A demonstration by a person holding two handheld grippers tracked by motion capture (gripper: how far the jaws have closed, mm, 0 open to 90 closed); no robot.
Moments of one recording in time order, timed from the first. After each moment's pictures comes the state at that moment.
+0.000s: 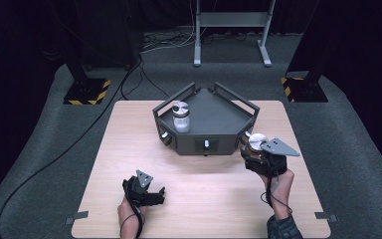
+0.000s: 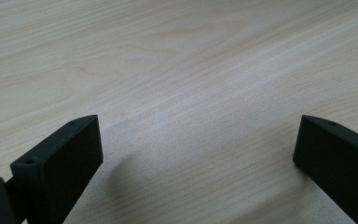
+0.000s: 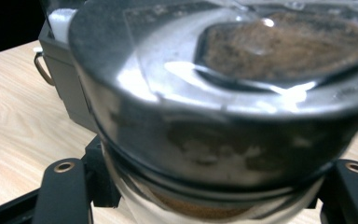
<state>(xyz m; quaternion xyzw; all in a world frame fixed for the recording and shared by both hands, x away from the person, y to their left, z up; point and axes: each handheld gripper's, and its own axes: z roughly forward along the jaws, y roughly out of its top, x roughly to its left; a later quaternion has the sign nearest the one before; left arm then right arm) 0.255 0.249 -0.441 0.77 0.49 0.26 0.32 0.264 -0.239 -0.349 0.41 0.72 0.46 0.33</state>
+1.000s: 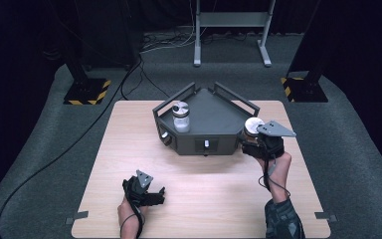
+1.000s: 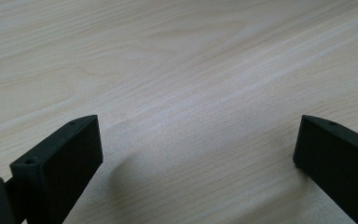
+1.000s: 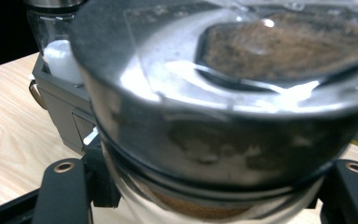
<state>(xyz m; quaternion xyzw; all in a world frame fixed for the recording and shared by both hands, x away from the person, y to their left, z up) 0.254 0.248 -0.441 0.77 0.49 0.26 0.32 0.293 -0.230 -0.317 0.40 0.72 0.46 0.33</state>
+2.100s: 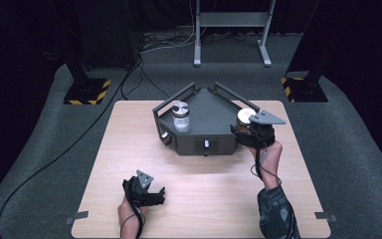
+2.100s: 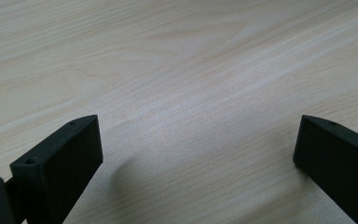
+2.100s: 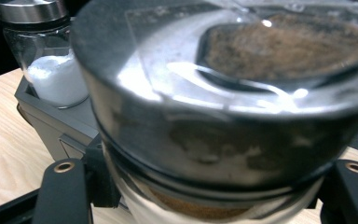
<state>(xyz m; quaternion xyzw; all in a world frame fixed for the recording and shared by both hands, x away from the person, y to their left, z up) 0.253 0.247 -0.441 0.77 0.49 0.27 0.32 0.330 -0.216 -0.317 0.40 0.72 0.46 0.32</state>
